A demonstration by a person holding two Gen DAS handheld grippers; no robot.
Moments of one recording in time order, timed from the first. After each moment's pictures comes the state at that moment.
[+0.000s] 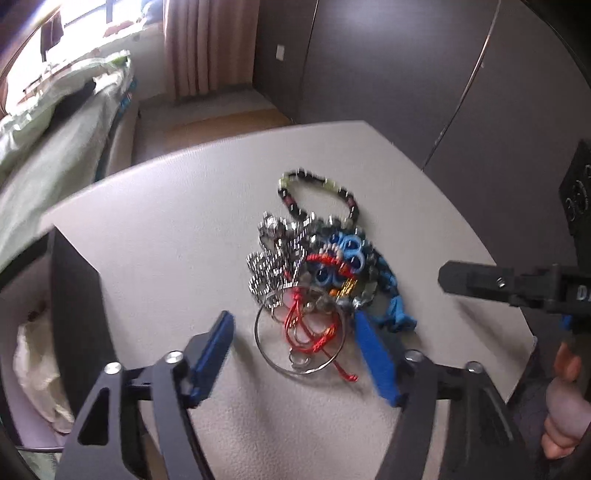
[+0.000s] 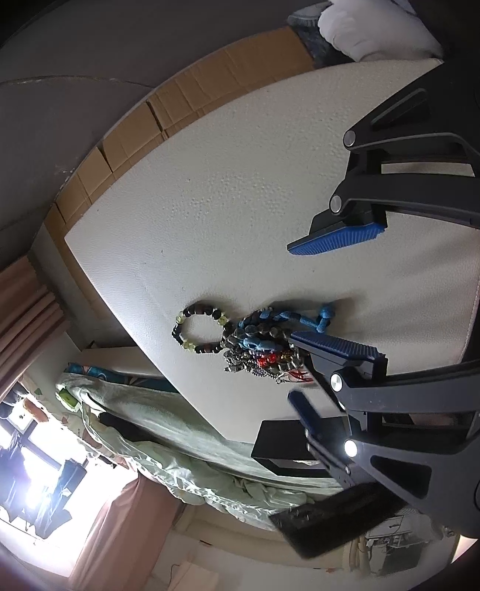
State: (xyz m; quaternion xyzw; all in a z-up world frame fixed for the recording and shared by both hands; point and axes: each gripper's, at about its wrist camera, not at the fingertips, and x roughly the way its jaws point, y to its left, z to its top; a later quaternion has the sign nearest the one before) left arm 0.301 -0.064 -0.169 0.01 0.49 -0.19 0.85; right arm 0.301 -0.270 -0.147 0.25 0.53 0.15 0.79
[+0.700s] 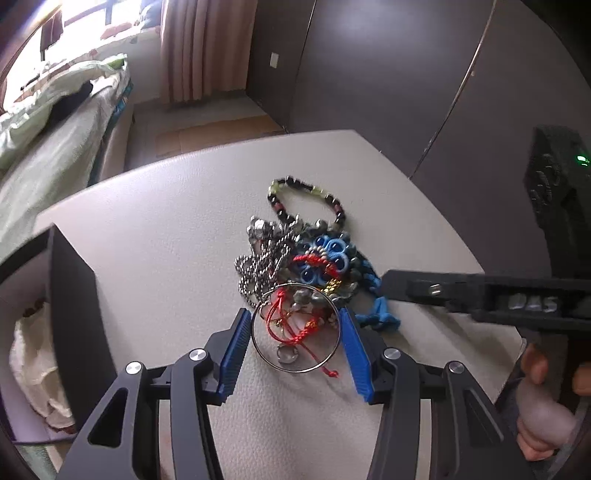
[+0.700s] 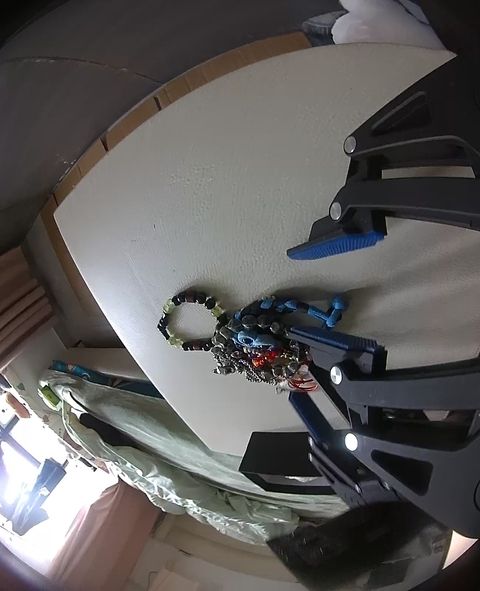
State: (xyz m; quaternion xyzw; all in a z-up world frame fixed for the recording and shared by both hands) left arm 0.292 -0.065 -0.158 0.01 0.47 -0.20 0.86; right arm 0.317 -0.240 -0.157 0.20 0.55 0.15 0.79
